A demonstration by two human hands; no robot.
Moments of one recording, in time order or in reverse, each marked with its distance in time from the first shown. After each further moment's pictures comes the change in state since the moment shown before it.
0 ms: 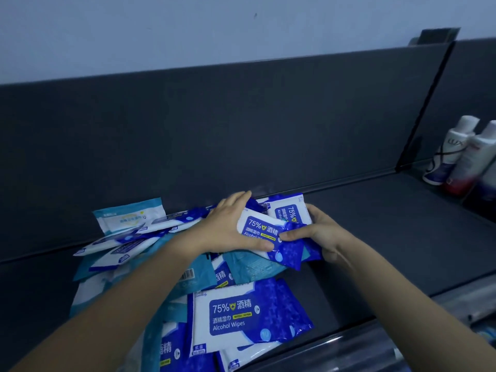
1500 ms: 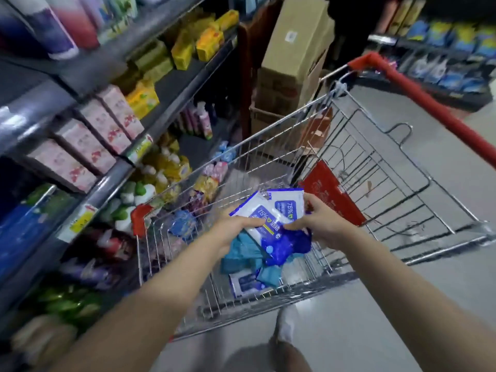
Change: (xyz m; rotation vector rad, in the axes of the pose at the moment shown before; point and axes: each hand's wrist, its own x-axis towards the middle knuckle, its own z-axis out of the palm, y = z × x) left_hand -0.079 0.456 0.544 -0.907 -0.795 -0.284; right_hand -0.483 0.306 -0.450 0.266 0.890 0.314
